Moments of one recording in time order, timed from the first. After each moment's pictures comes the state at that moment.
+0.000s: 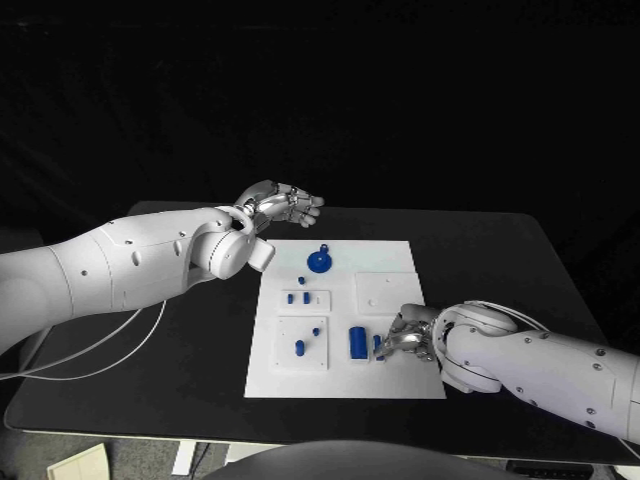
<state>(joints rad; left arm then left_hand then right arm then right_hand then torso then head) 1.19 -0.75 -0.10 1.24 -0.23 -0.25 0.24 1.00 -0.06 0.44 -0.24 0.05 0.74 0.20 0.37 0.44 1.11 0.16 0.10 0.08 0.84 0.14 0.55 0.35 0.04 0.67 0.04 0.38 1.31 1.03 -0.59 -0.19 1.37 -1.16 -0.09 -0.47 0.82 -0.14 0.64 -0.21 0.05 1.06 0.07 0.26 0.64 1.21 -0.03 1.09 1.13 1.31 -0.13 1.23 1.01 0.21 1.29 -0.06 0.99 1.30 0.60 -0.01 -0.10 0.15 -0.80</state>
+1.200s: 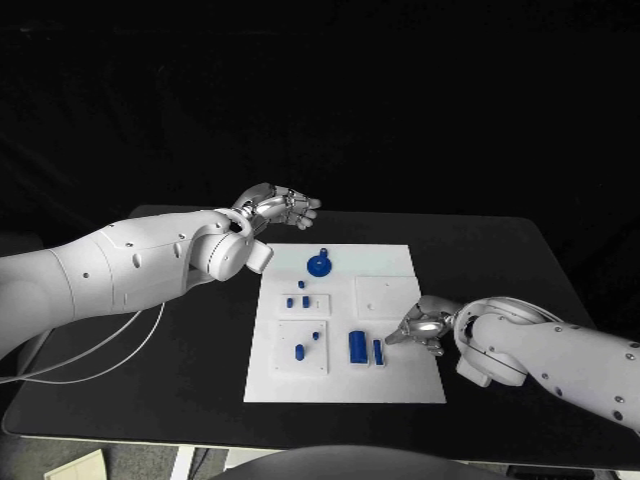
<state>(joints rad) 1.19 -0.74 -0.10 1.21 -0.23 -0.25 0.24 0.99 -0.05 0.44 -0.24 0.05 0.74 0.20 0.37 0.44 1.11 0.16 0.11 0.08 0.84 0.14 0.55 0.36 0.04 0.67 0.04 0.38 1.31 1.06 -0.66 -0.17 1.34 -1.00 -0.10 -0.33 0.78 -0.18 0.60 -0.22 0.08 0.97 0.10 0.20 0.62 1.15 0.01 1.06 1.12 1.28 -0.10 1.19 1.00 0.22 1.23 -0.05 0.94 1.28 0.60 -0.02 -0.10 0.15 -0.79</state>
